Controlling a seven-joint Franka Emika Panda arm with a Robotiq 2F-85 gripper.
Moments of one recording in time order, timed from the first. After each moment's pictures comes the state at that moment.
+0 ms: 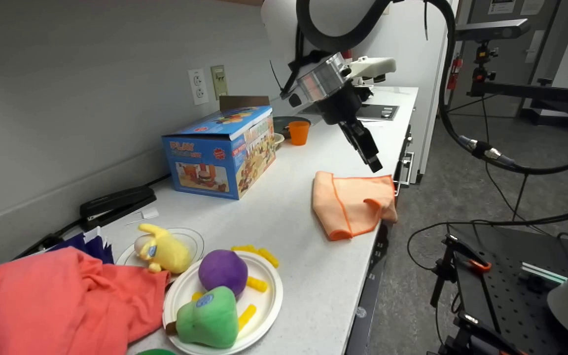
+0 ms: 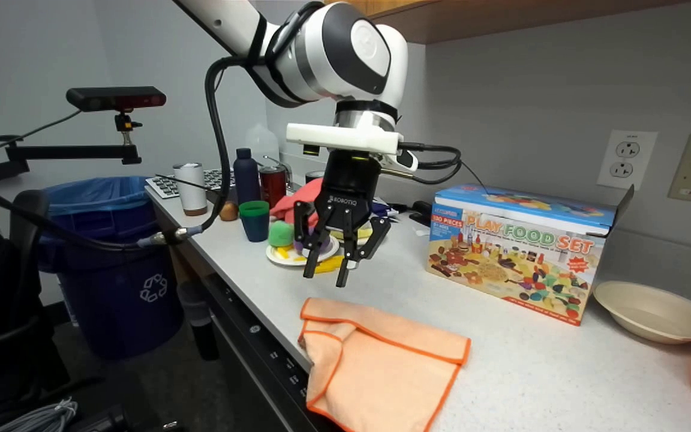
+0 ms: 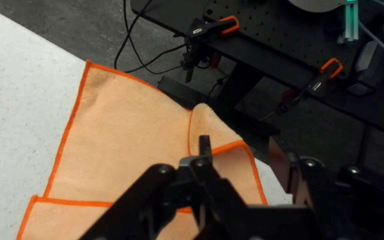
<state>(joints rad) -0.03 0.06 0.02 -2.09 -0.18 1.62 -0.42</state>
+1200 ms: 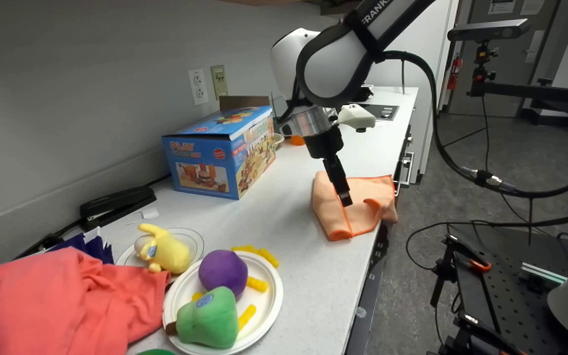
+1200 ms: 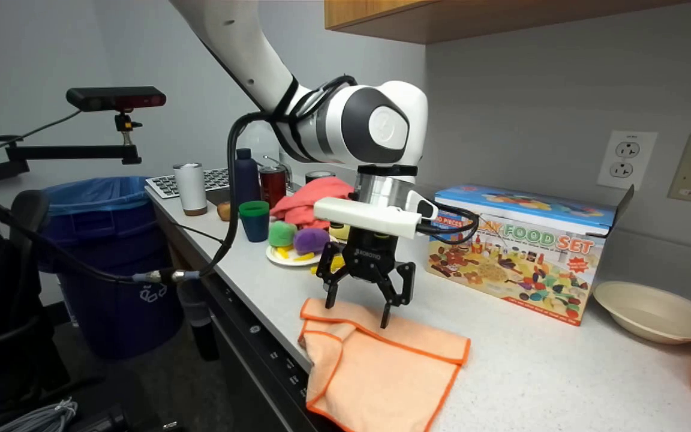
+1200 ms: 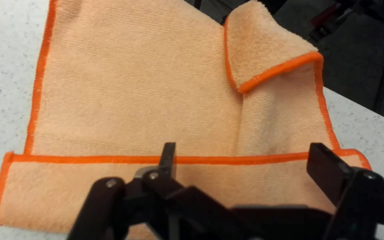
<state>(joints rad) -0.06 0.20 -0.02 -2.15 -0.11 2.00 -0.41</state>
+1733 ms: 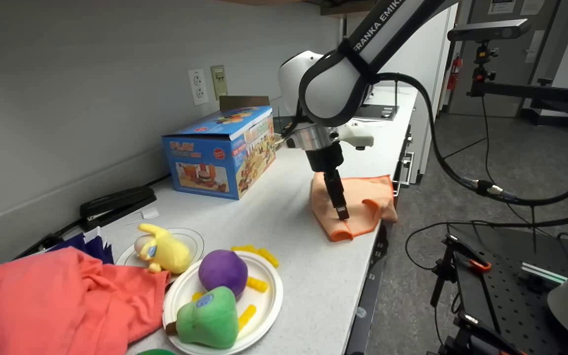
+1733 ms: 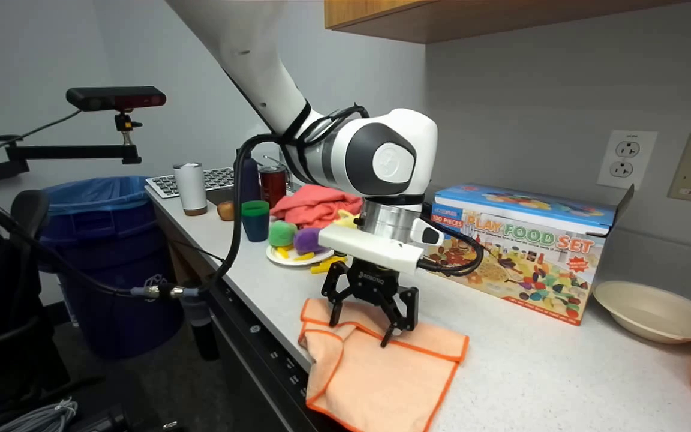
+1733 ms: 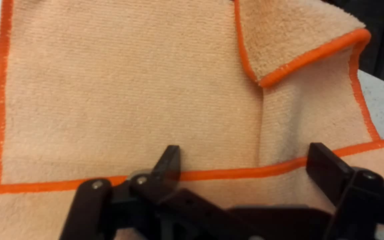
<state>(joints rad) -0.08 0.26 -0.02 -2.17 -0.05 2.11 -0.42</state>
